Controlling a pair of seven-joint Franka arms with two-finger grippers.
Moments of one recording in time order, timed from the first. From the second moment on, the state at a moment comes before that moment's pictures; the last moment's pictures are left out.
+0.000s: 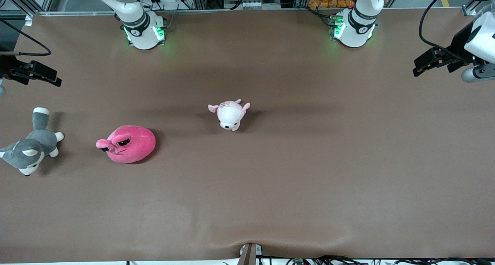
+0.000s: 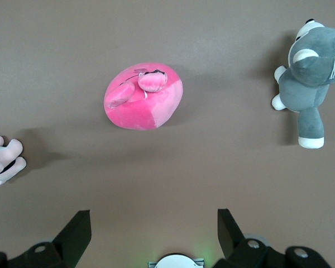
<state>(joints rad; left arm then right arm) 0.04 -0.09 -0.13 -1.60 0.02 1.48 -0.21 -0.02 -0.01 -0.03 -1.55 0.02 1.43 0.03</state>
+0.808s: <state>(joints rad) 0.04 -0.09 -0.13 -1.59 0.02 1.47 -0.21 0.00 -0.01 -0.05 -1.55 0.02 1.44 0.03</state>
